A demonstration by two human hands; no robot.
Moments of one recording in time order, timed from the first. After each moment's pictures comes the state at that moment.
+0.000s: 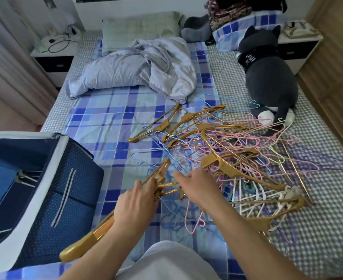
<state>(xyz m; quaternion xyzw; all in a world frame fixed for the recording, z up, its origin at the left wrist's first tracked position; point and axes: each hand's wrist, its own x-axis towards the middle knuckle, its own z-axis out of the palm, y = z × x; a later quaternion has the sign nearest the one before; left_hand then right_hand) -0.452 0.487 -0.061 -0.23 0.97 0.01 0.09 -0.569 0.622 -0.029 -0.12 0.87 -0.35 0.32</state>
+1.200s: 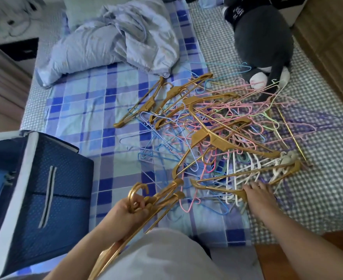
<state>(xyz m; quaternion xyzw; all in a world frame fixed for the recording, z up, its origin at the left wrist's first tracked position) -0.418 0.479 -0.087 -0.29 0.80 0.44 0.28 -0.600 0.845 -0.248 -0.16 0.93 0.12 0.32</state>
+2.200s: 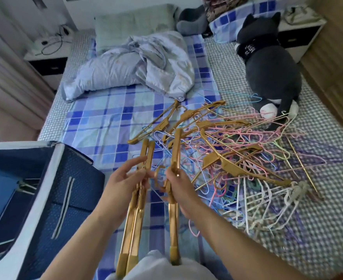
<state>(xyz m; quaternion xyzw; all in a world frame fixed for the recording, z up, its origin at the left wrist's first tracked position) -0.477 0.454 0.008 -0.35 0.65 0.68 -0.03 -0.564 0.570 -0.102 0.07 0.64 -0.64 0.42</state>
